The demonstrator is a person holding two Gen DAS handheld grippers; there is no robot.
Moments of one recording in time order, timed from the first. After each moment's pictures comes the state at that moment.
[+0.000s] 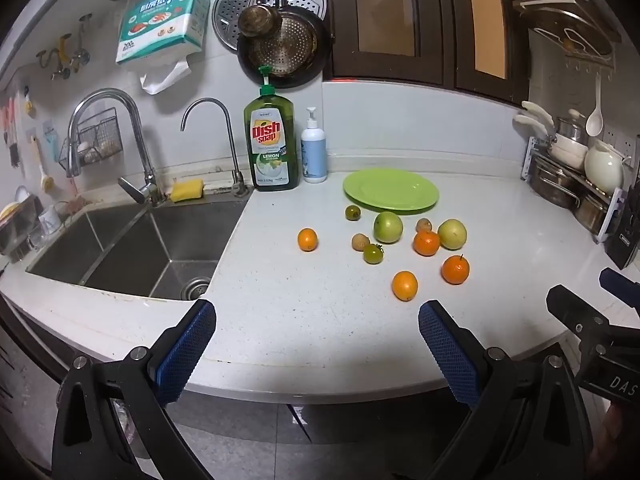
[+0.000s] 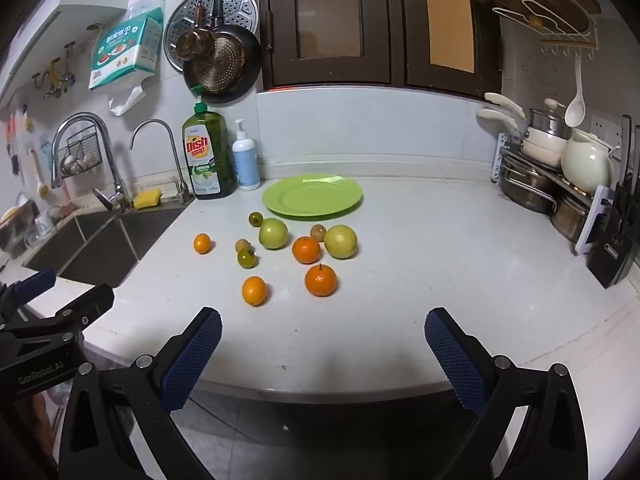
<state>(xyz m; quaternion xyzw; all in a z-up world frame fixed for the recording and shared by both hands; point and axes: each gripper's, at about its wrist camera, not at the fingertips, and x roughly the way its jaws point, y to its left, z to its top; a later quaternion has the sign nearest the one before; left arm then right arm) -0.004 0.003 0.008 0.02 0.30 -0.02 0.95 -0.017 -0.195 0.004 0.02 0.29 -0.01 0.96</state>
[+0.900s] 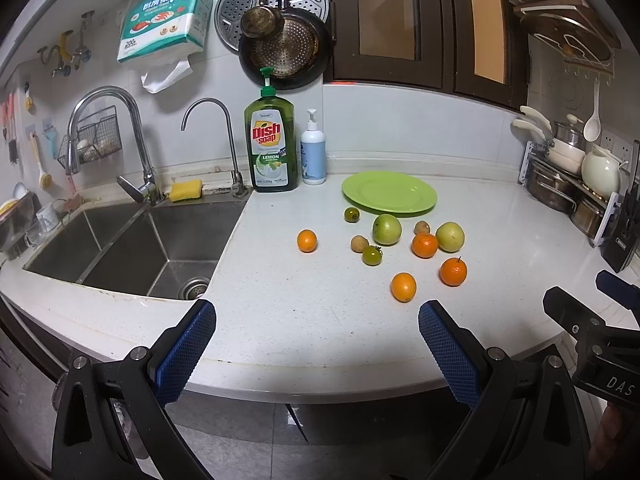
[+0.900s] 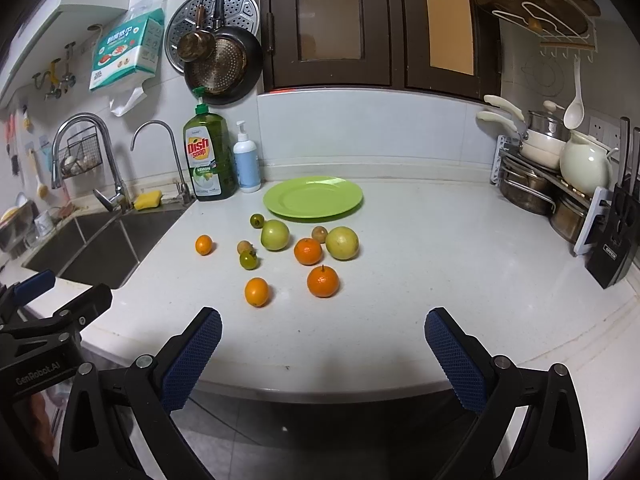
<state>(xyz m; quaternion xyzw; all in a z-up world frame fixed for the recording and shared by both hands) -0.005 0.006 0.003 0.02 0.29 -0.02 0.96 -0.018 -0.193 0.005 0.02 0.29 -0.02 0.96</state>
